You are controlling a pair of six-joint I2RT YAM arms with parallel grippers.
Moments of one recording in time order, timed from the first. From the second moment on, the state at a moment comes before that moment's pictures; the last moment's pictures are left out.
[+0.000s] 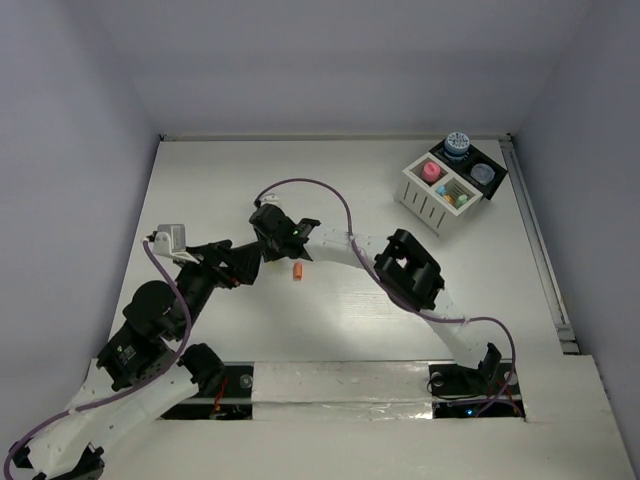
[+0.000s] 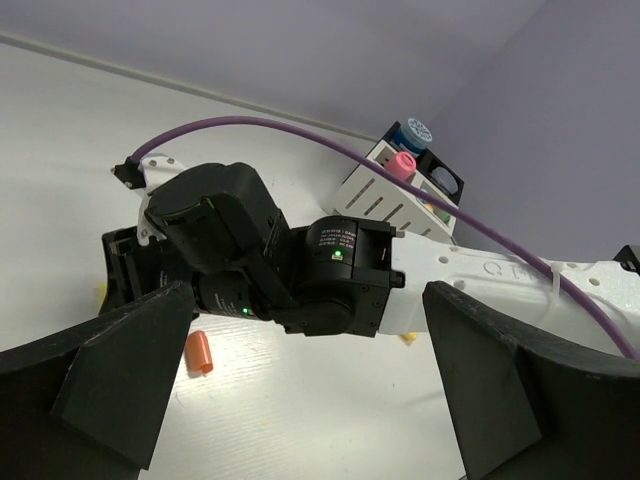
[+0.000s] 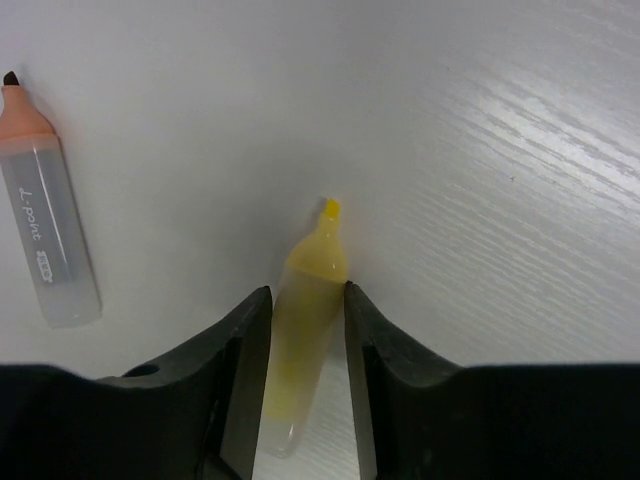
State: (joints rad) left arm -0.80 0.33 0.71 -0.35 -0.39 -0.56; right arm 1.00 2.37 1.92 -0.38 0.24 0.50
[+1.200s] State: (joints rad) left arm -0.80 0.77 0.52 0.02 -0.20 -0.75; right arm 0.90 1.57 1.17 0.14 0.11 0.53
